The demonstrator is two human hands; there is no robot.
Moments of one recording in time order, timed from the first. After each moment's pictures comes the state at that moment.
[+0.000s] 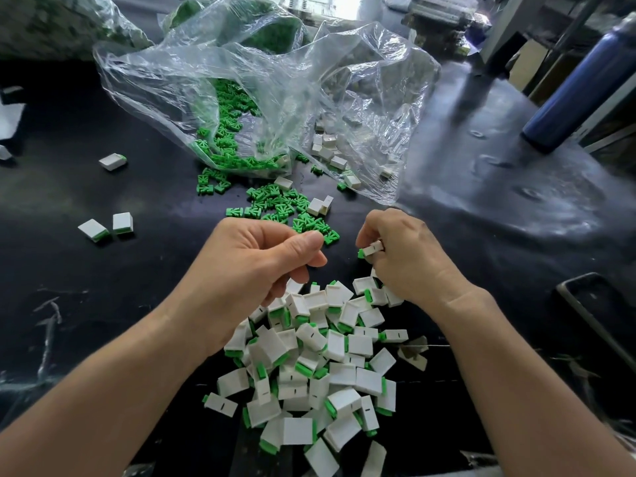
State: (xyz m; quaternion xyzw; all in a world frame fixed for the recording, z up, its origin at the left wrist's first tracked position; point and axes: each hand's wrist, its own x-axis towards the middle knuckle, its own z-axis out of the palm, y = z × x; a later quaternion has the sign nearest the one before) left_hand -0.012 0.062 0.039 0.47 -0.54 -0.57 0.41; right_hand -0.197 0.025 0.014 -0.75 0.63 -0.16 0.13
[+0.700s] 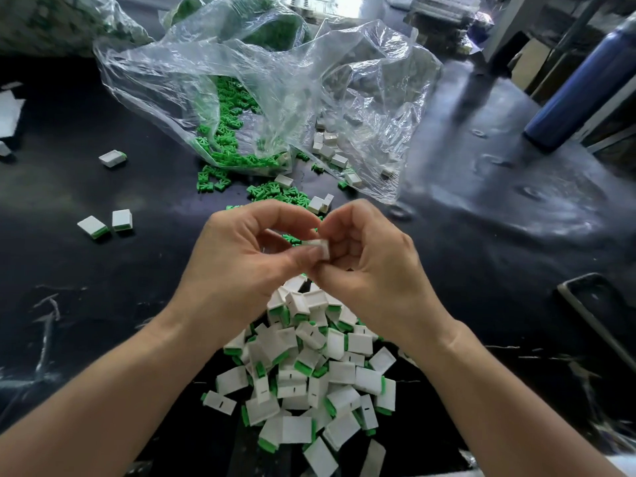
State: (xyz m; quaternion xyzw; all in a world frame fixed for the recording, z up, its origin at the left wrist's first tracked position) left_hand -0.014 0.061 0.032 0.46 -0.58 -0.47 0.49; right_hand -0.155 0.061 0.024 -0.69 0.49 -0.42 0.32
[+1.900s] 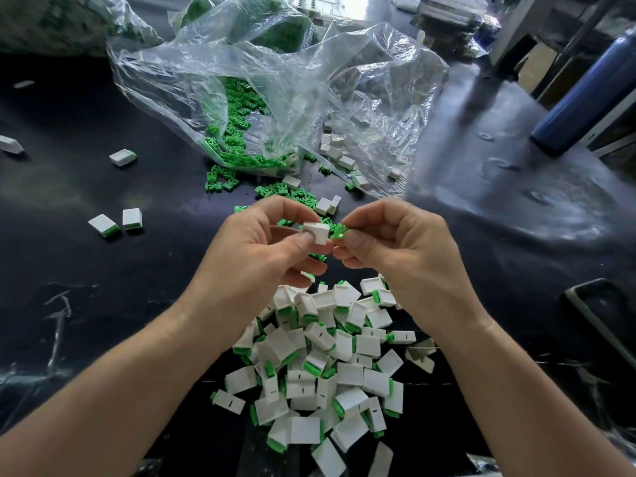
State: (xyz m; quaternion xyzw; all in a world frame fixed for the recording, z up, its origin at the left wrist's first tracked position) left_hand -0.014 0.060 0.037 0.47 -0.50 -0.58 0.45; right_hand -0.169 0.053 0.034 -0.61 0.48 -0.46 0.44
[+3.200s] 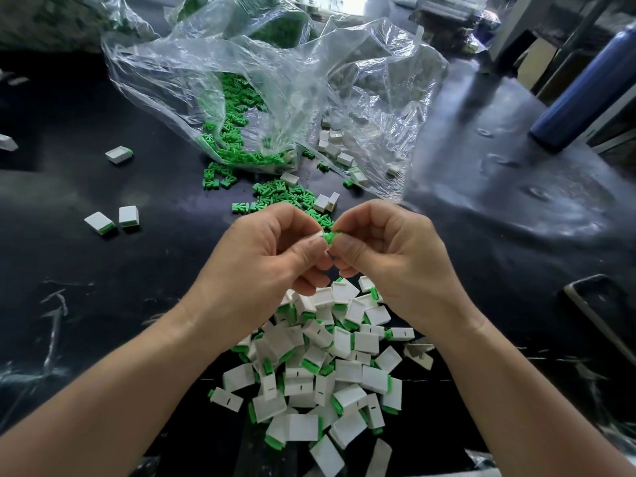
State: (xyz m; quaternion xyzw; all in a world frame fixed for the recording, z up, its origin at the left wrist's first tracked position) left_hand -0.016 0.062 0.031 0.45 -0.57 -0.54 0.42; right_hand -0.166 0.056 0.033 -0.65 0.47 -0.43 0.42
